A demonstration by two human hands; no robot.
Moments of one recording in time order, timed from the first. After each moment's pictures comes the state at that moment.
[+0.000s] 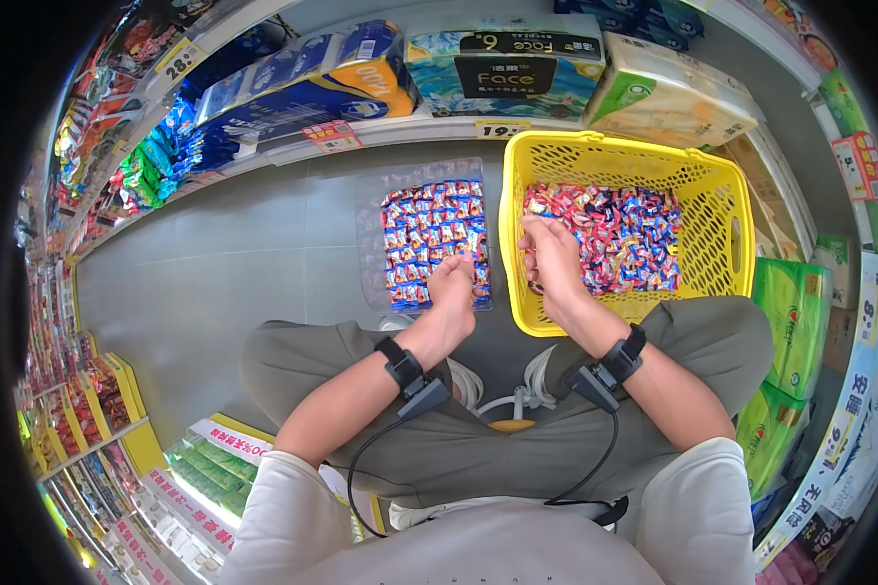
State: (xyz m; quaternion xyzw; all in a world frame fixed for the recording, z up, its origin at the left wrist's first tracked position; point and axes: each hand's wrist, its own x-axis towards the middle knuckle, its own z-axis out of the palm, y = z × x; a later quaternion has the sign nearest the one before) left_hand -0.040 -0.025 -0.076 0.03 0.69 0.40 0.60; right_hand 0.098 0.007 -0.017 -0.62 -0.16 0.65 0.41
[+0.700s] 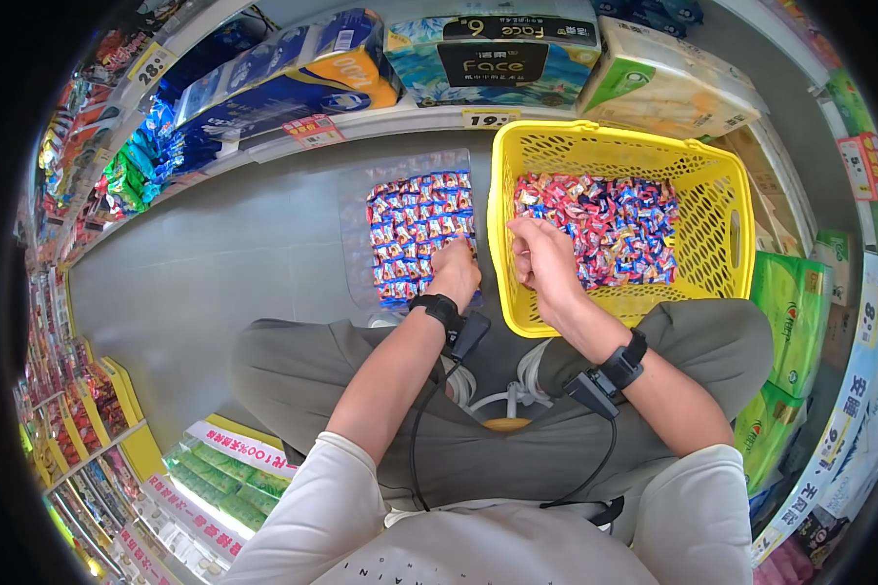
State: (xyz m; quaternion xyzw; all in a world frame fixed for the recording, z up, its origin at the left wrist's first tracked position) left_hand -0.035 0.004 -0.339 0.28 0.85 0.10 0.43; right_hand 0.105 0.006 -0.023 -0.60 -0.14 0.69 0.39
